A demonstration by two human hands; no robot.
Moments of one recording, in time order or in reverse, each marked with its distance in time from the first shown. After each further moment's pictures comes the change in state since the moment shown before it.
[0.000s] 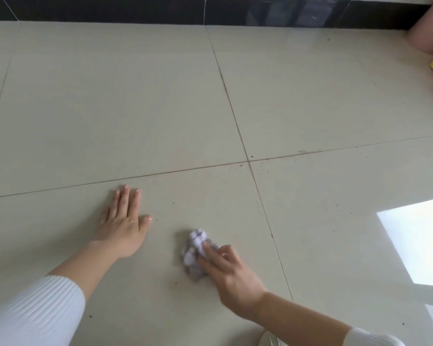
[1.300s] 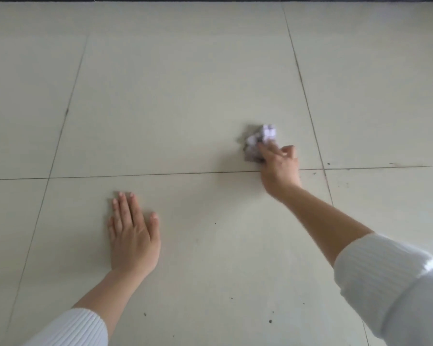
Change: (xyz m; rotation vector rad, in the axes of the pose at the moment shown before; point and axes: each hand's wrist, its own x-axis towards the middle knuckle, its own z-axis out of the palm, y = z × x) left_hand -0.016 -0.072 0.038 -0.152 0.491 -0.332; right_hand 0.232 0.077 -0.033 0.002 0.095 0.471
